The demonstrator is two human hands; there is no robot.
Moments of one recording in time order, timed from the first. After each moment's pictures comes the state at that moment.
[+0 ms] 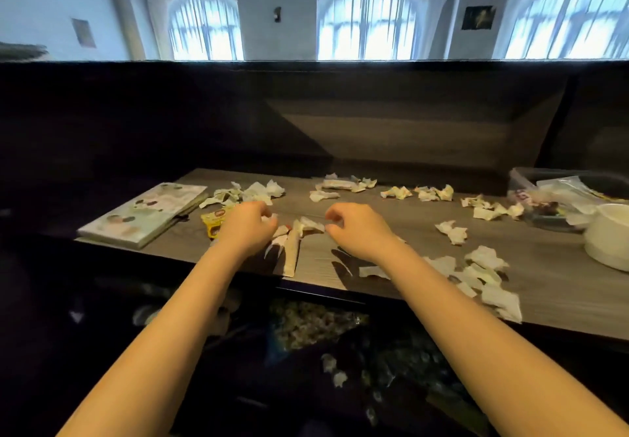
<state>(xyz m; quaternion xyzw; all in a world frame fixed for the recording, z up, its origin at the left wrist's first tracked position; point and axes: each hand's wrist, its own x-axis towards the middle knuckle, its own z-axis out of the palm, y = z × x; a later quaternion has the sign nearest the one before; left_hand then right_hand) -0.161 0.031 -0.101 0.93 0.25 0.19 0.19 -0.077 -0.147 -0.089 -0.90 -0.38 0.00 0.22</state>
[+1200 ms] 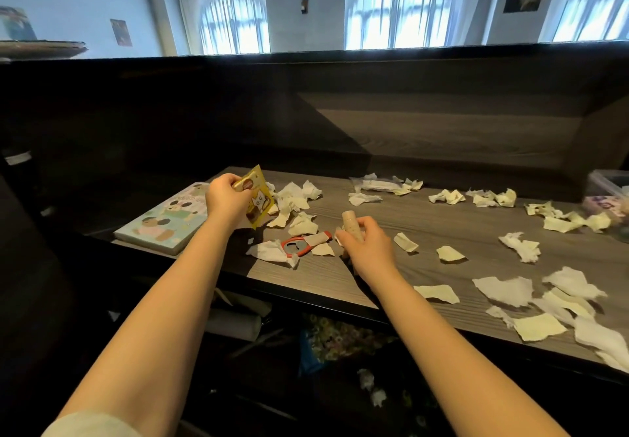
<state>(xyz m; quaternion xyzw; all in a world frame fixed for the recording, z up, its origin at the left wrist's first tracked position) -0.135 0.148 -0.101 0.76 0.39 0.38 0.36 -0.070 -0.066 -0.152 -0.83 -0.21 0.05 0.52</state>
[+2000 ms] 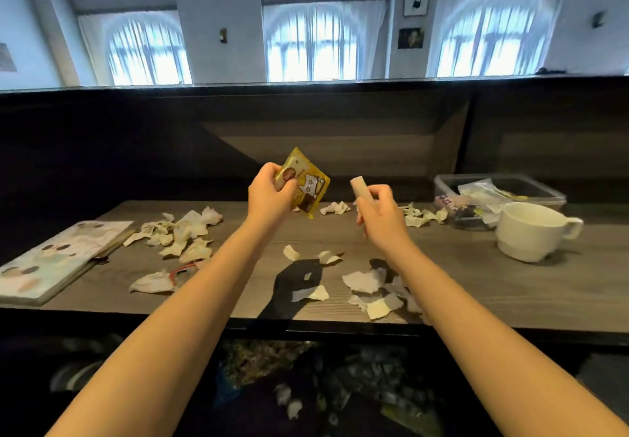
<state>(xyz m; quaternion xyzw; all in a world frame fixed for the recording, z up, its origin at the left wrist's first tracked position) -0.061 -0.079 -0.052 0.79 0.08 0.37 0.47 -0.008 -0.251 -0.089 -0.79 -0.19 -0.10 0.57</state>
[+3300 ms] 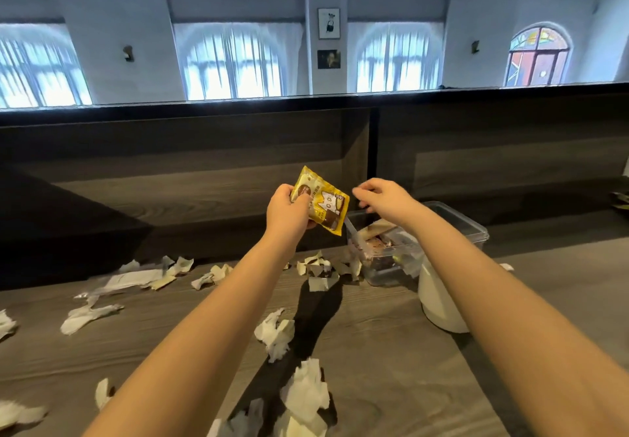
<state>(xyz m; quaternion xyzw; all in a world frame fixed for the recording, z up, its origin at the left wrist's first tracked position) 0.160 -0.246 -0.041 0.73 0.05 0.18 0.65 0.220 -0.413 -0.040 -0.88 -0.12 -0.06 0.45</state>
